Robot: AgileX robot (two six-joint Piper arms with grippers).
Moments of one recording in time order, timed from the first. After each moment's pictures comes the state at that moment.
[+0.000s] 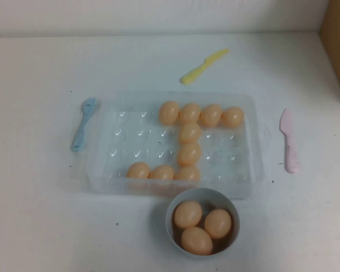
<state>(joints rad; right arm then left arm) 0.09 0.60 -0.53 0.60 0.65 -0.41 0.01 -0.01 0.02 -0.03 0.37 0.04</state>
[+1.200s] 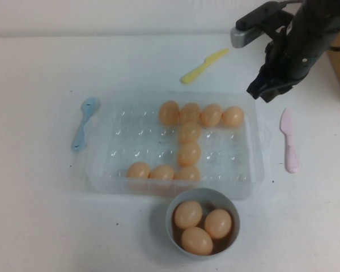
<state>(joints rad) 0.36 1.95 -1.88 0.05 1.24 -0.32 0.01 -0.01 0.02 -0.03 0.37 0.04</state>
